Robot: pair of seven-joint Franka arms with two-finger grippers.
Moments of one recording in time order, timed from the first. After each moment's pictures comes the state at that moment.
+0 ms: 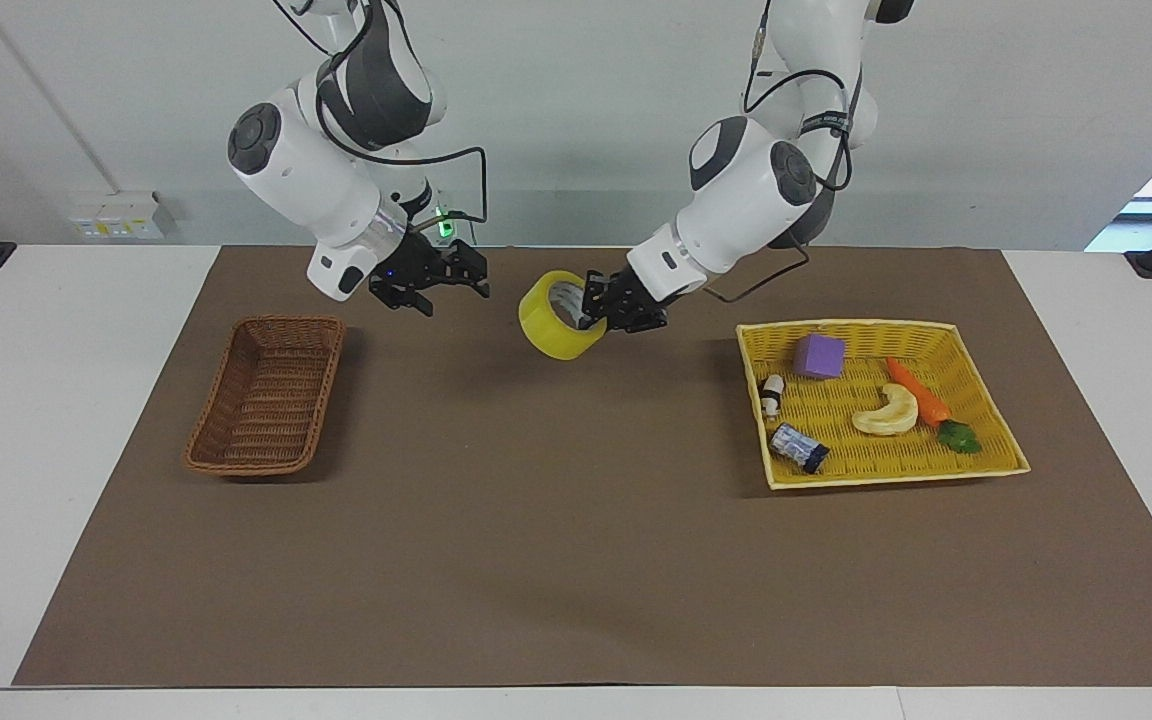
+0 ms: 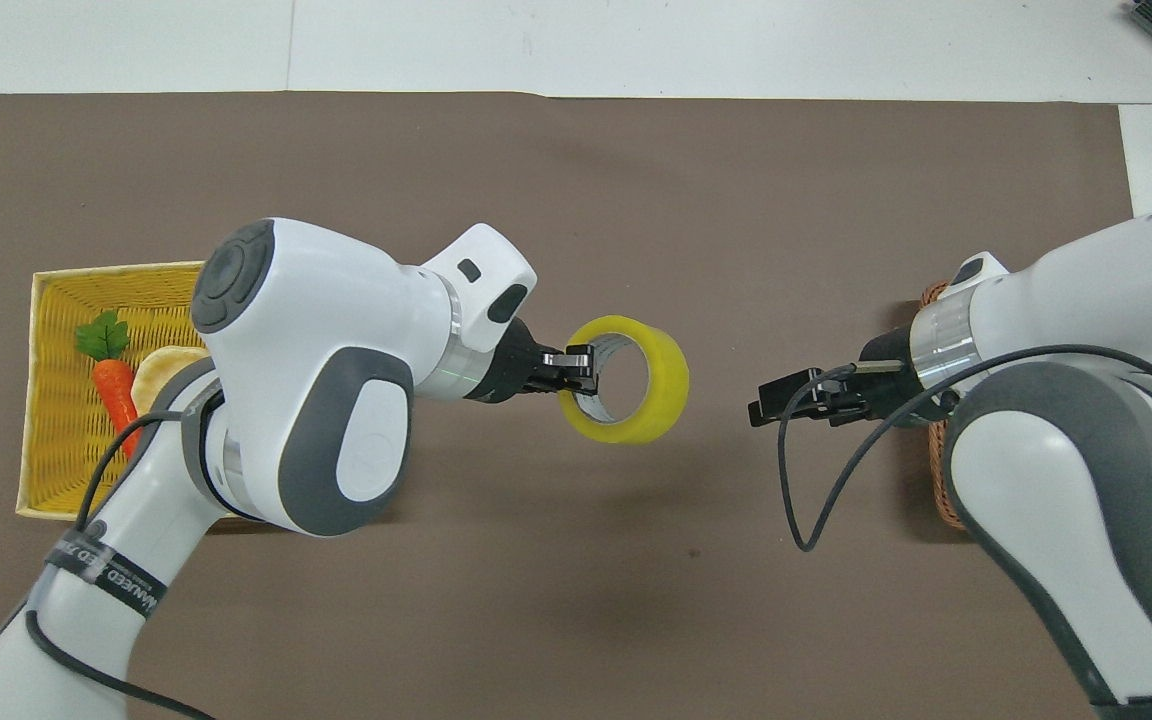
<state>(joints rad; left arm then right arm) -0.52 0.17 -0.08 -1.80 -0.66 2.14 -0.16 0.22 -0.01 -0.06 -1.94 0.53 1.79 0.01</state>
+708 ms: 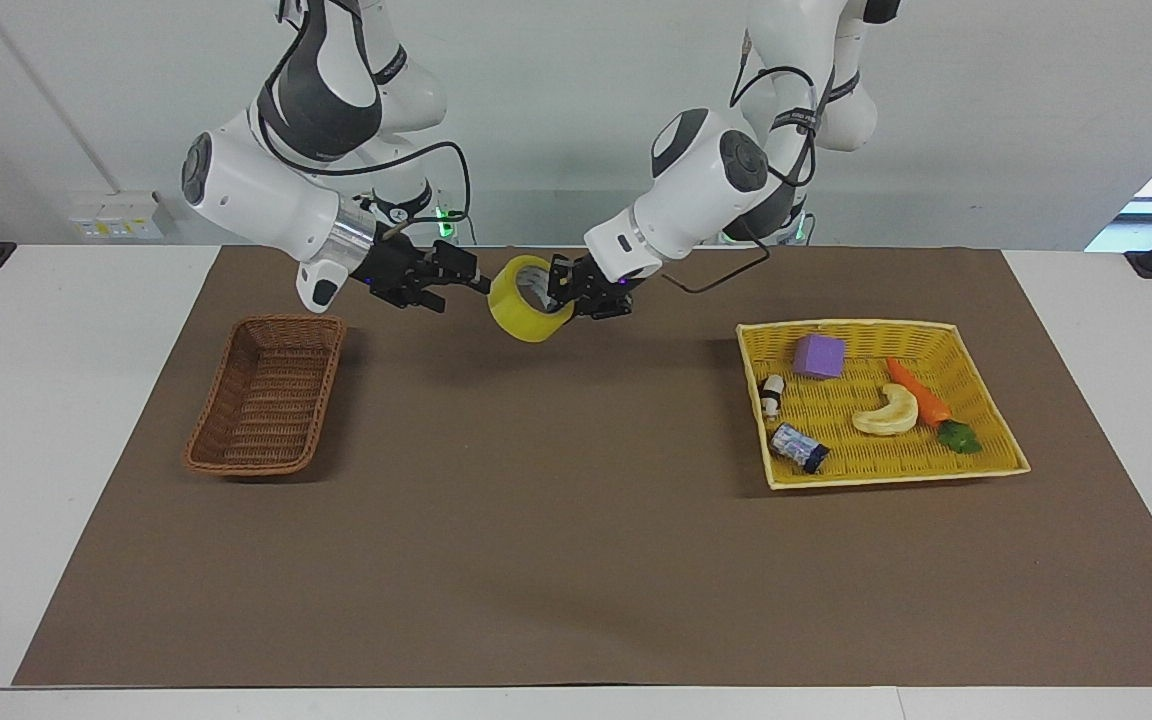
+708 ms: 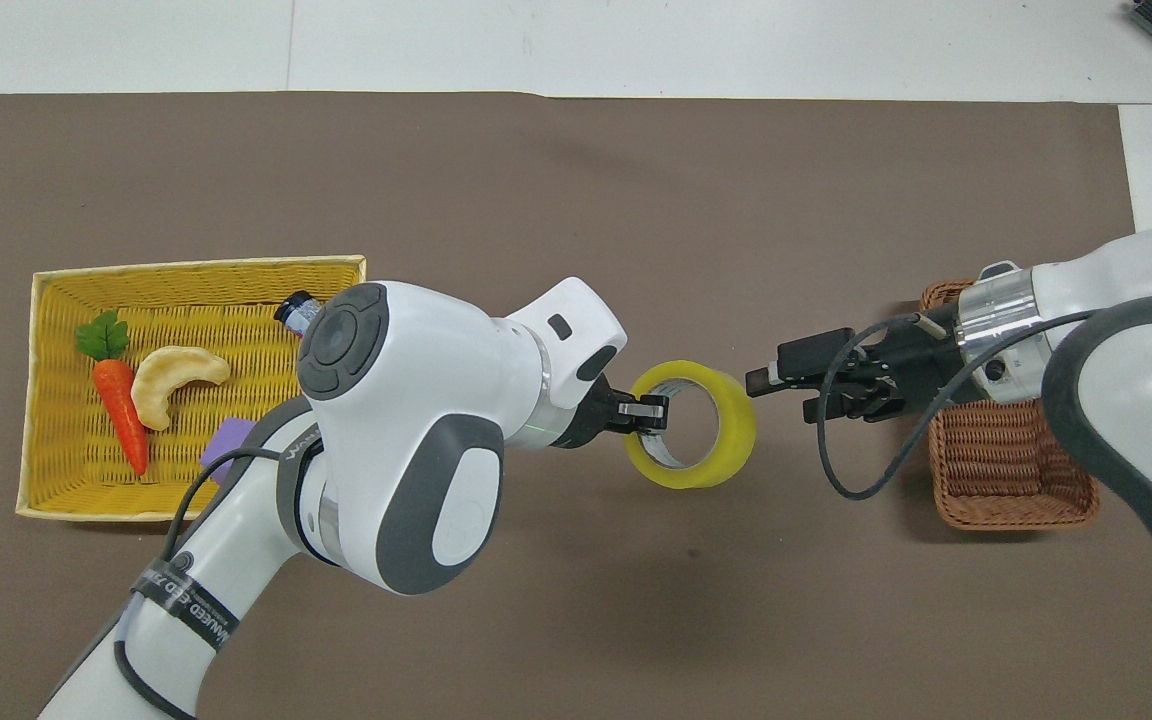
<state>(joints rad) -0.64 0.17 -0.08 -1.82 -0.67 2.25 -0.19 0.14 0.00 -0.06 -1.96 0.80 1.74 0.04</state>
